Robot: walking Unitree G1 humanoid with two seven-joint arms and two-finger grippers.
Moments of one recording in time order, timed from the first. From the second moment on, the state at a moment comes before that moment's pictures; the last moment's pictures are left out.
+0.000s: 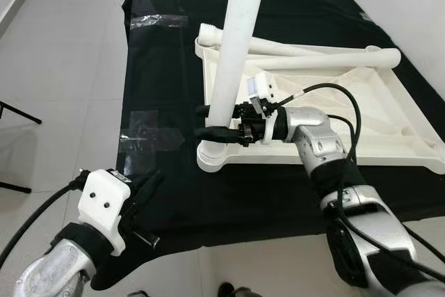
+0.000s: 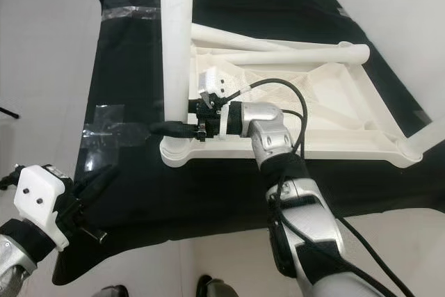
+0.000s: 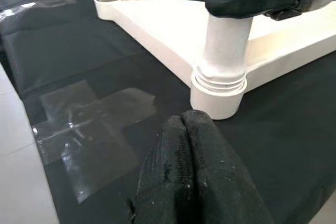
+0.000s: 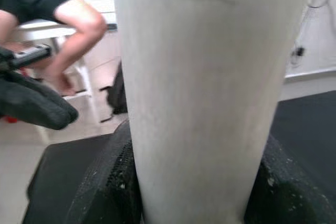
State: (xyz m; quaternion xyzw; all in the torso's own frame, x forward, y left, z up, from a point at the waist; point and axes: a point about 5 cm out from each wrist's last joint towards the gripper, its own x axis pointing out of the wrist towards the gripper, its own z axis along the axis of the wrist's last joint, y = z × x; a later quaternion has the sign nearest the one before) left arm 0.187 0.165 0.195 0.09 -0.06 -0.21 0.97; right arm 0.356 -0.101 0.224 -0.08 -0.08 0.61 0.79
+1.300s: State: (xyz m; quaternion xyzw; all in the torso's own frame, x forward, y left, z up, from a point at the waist) left arm 0.195 0.153 0.195 0.09 -0.07 -0.25 0.96; right arm 0.349 -0.074 0.246 -0.10 -0.07 0.70 0.71
